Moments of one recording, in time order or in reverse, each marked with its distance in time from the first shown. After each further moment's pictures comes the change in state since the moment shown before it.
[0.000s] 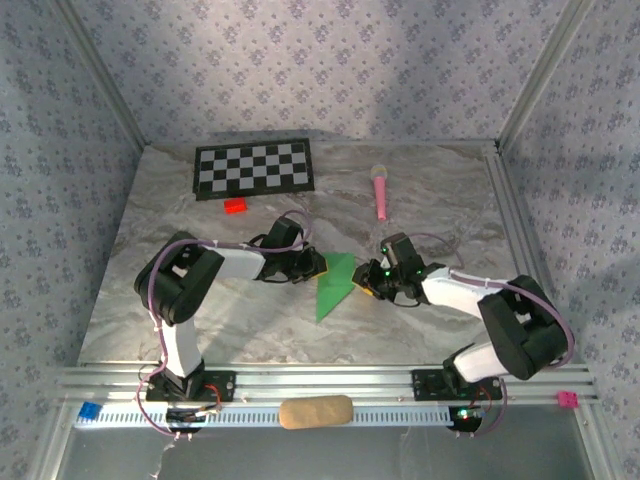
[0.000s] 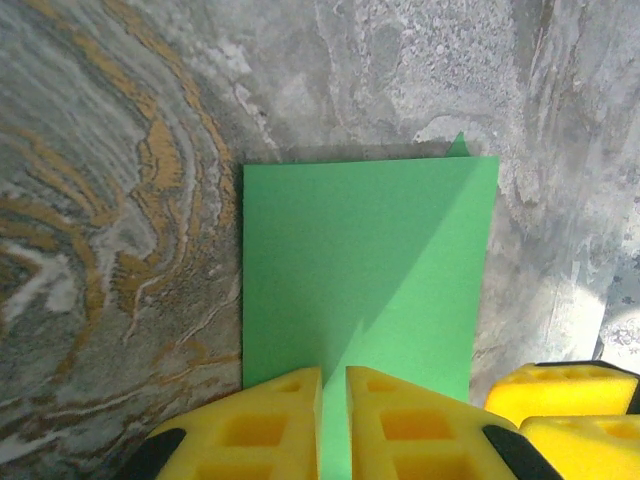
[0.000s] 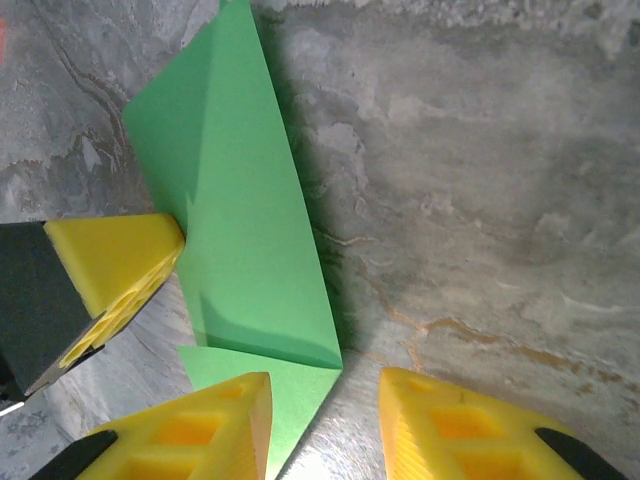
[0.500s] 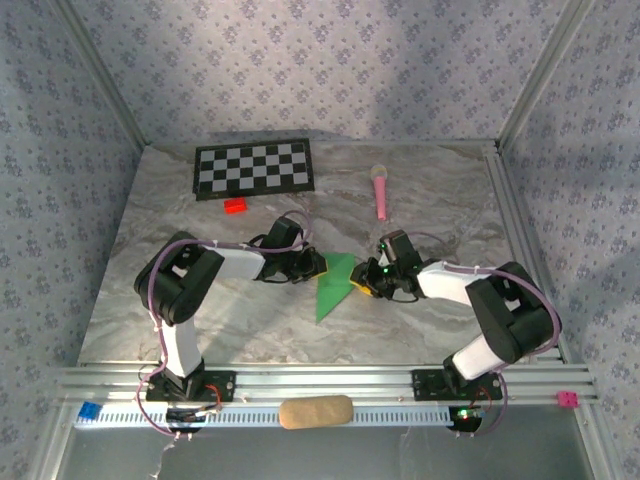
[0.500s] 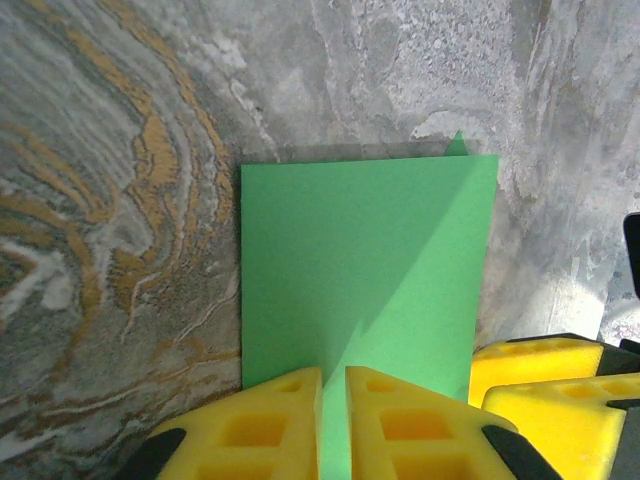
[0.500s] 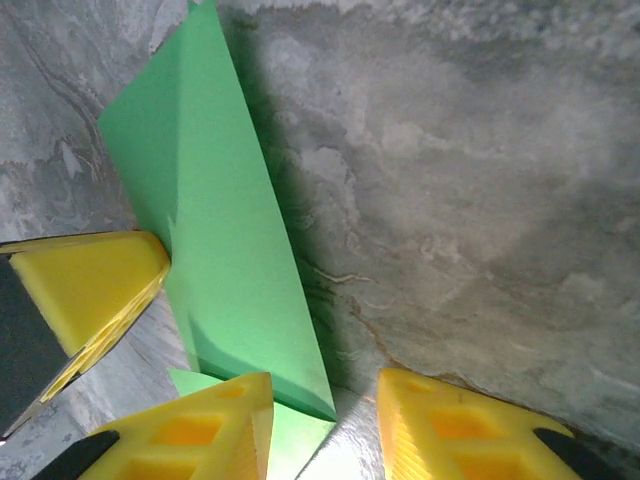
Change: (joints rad) left arm 0.000 0.000 -0.003 0.004 0.004 0.002; right arm -0.023 0.097 0.031 0.035 -0.066 -0.006
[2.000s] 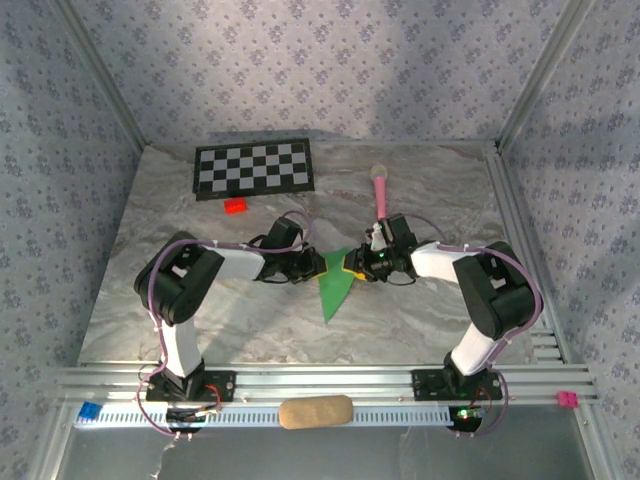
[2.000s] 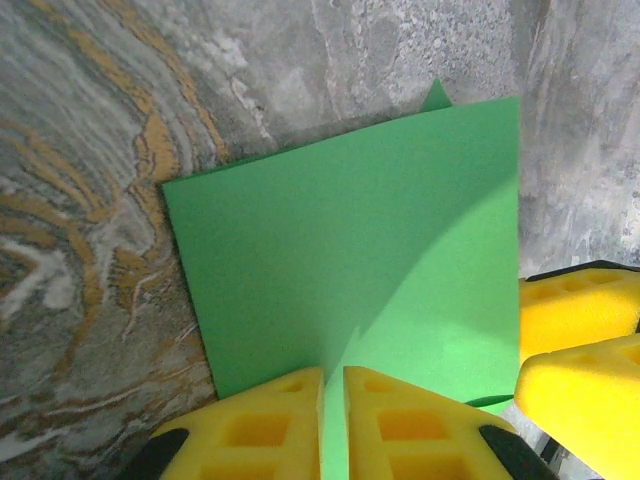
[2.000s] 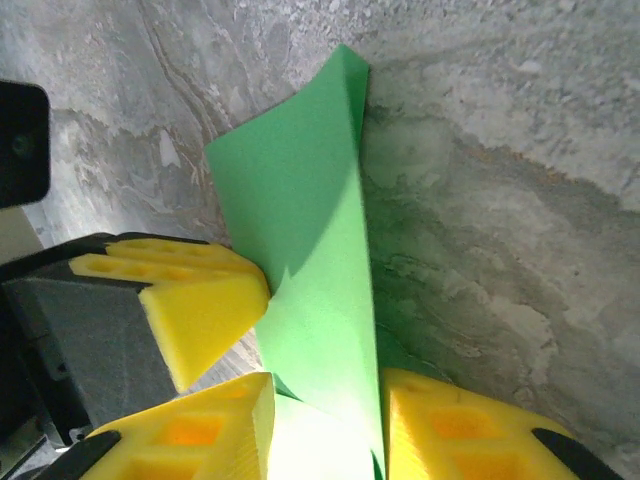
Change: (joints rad) left arm 0.000 0.000 -0.005 0.007 0.003 0.001; right arm -0.070 0.148 0.169 -0.038 -0.177 -0.233
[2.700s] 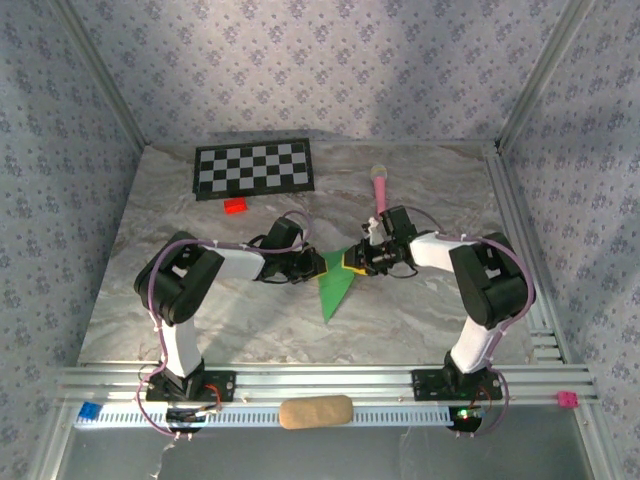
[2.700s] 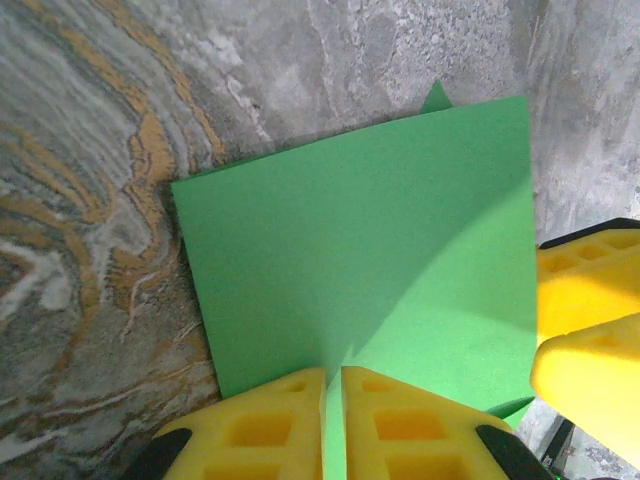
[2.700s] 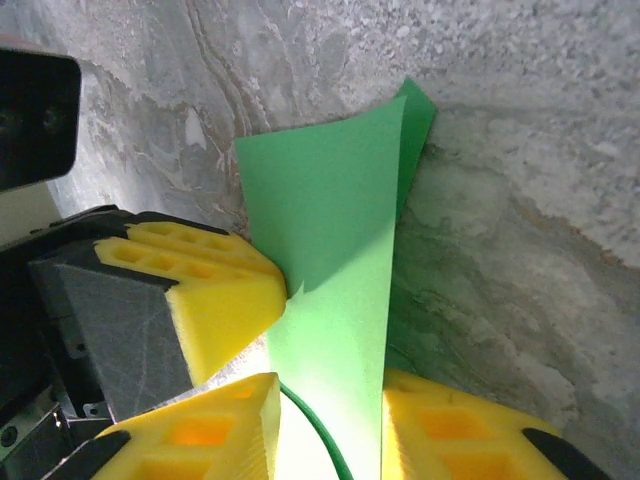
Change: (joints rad) left arm 0.000 0.000 0.000 -0.001 0.001 0.014; right arm -0.042 0.077 0.096 -0.085 -0.111 -0.184
